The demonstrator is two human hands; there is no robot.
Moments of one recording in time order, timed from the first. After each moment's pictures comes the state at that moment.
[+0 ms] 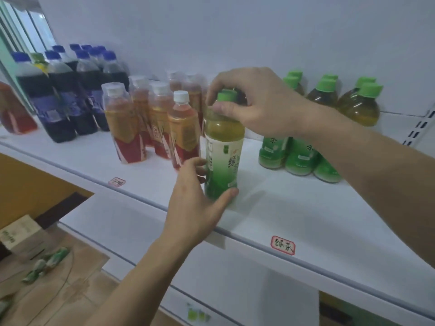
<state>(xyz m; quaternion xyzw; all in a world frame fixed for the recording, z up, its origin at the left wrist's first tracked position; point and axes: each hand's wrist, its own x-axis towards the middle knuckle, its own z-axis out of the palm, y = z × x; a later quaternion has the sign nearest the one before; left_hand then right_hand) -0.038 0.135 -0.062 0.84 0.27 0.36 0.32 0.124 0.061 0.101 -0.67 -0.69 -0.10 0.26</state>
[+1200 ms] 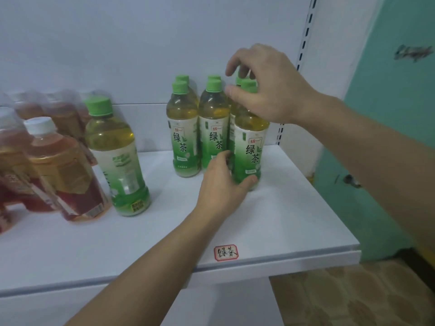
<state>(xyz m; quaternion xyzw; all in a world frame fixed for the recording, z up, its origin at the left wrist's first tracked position) 0.124 0.060 -0.061 0.87 0.03 0.20 0.45 0.203 -0.057 0.104 -0.84 -0.42 -0.28 0.20</state>
